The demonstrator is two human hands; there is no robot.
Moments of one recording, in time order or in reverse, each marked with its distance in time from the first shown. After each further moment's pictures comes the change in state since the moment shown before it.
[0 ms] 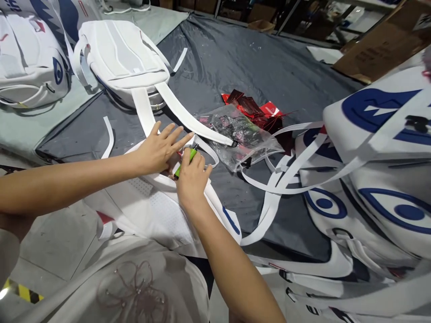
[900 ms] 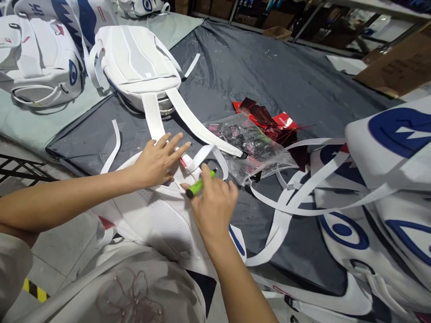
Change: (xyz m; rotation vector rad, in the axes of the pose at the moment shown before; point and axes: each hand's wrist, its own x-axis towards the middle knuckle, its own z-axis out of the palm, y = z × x) left_hand -0.010 0.003 0.007 0.019 -0.076 -0.196; right_hand -0.018 0.032 -0.032 0.201 0.060 -0.049
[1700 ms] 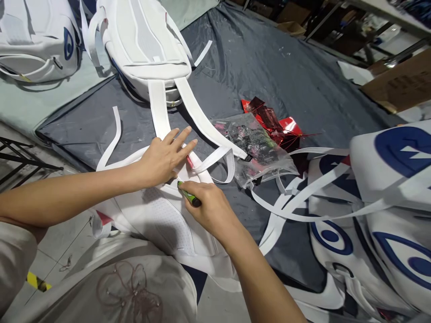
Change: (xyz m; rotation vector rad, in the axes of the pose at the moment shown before) left_hand 0.001 -0.001 0.000 -0.035 -0.001 -0.036; right_hand 0.032 0.000 -0.023 0.451 -0.550 -0.299
